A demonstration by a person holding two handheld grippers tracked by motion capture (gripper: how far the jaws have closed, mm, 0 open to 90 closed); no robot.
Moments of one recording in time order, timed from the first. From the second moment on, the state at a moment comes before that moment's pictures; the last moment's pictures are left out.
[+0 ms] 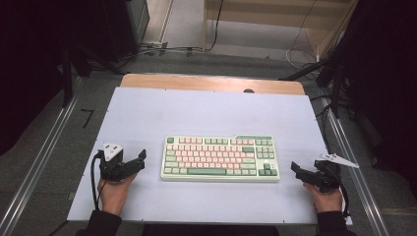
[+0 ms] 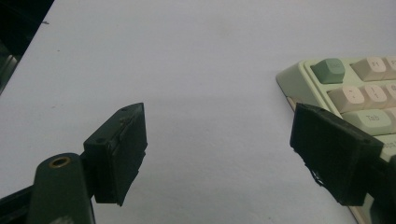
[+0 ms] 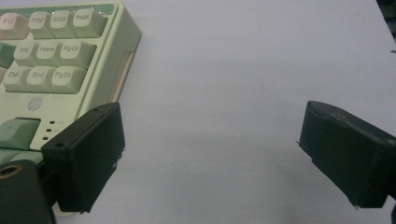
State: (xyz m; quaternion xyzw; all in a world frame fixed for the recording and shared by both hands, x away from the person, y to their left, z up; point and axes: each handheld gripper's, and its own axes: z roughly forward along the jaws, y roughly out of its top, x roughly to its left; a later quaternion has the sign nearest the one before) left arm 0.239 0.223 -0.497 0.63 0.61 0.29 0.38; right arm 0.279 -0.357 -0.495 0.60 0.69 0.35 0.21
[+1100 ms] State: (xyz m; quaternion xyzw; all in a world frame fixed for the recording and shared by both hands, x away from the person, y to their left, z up) left arm 0.246 0.185 -0.486 0.64 0.58 0.27 0.42; right arm 0.276 -0.291 -0.478 0.52 0.74 0.38 0.19
